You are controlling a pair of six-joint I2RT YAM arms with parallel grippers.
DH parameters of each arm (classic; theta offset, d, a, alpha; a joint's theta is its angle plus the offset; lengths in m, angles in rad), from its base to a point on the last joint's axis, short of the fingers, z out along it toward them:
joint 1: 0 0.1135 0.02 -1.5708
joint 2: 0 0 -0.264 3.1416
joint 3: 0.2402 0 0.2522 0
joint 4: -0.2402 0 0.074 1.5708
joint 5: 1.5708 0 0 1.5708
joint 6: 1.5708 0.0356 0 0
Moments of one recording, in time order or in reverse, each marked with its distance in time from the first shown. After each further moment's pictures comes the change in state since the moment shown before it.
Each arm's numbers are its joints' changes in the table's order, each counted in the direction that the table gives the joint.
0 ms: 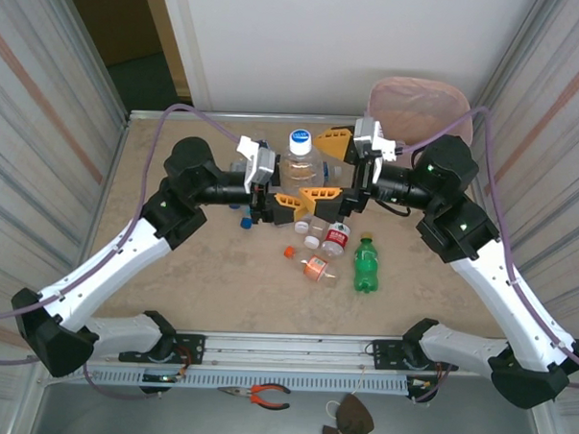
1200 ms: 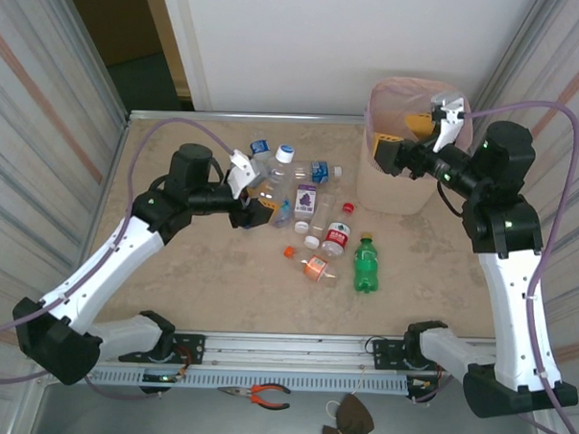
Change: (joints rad) left arm 0.194 -0.033 -0.093 -0.504 -0.212 0.240; right arm -0.481 -0.048 0.082 -0.303 0.137 0.032
